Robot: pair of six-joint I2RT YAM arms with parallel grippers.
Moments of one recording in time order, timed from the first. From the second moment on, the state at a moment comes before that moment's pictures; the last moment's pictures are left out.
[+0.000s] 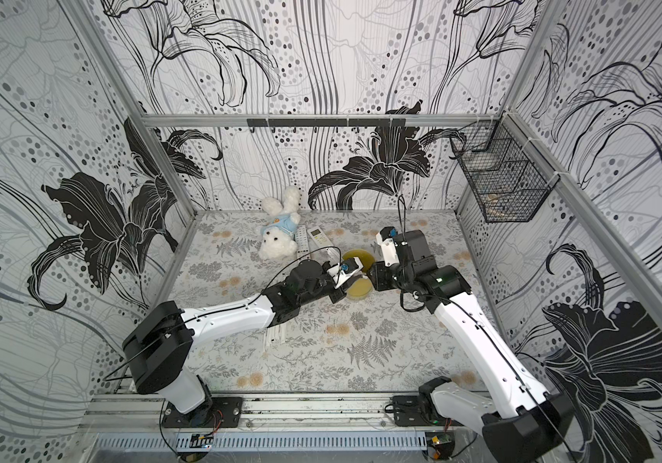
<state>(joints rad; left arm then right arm) -0.88 1.67 1.05 0.33 0.03 0.31 0.41 1.12 1.19 -0.82 -0.17 0.24</state>
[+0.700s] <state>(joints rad) -0.89 1.60 1.10 0.26 -0.03 0.32 0.41 1.11 1.30 -0.83 -0.16 0.24</state>
